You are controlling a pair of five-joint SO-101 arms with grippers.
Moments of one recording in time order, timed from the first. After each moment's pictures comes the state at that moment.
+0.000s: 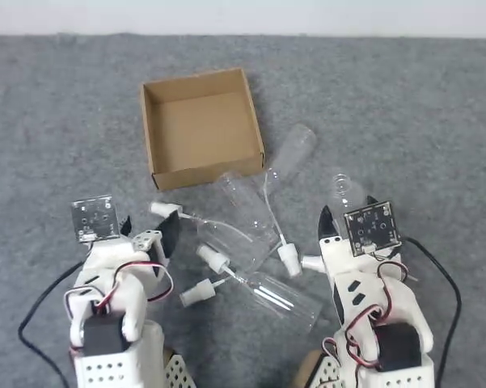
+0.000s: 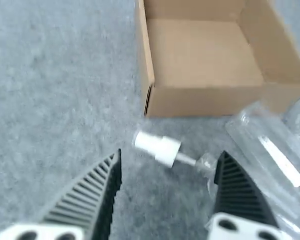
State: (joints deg) left arm -12.0 -103.4 87.9 66.5 9.0; right arm -12.1 -102.8 77.4 60.6 8.6
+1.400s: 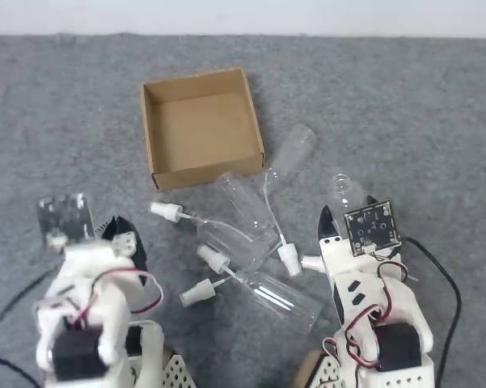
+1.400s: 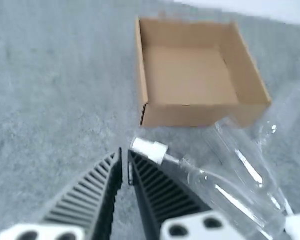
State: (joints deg) left arm -12.1 -87.7 59.6 82.8 10.7; right arm -12.1 -102.8 77.4 60.6 8.6
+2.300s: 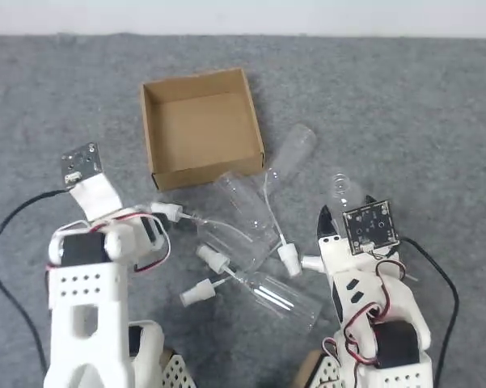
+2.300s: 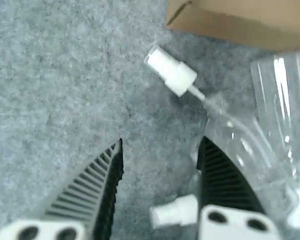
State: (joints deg) left arm -12.0 -49.2 56.2 76.3 24.1; right arm -12.0 -102.8 79.0 59.1 8.6
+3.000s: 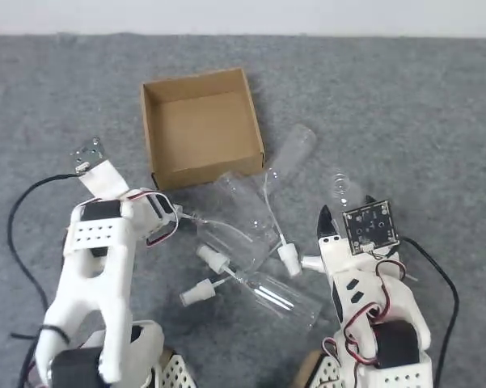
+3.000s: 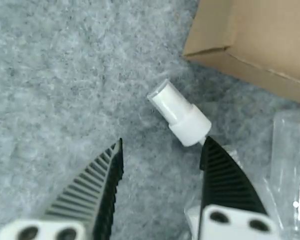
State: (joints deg) left arm -12.0 -24.6 56.2 55.0 32.3; right arm -12.0 -102.8 79.0 59.1 8.6
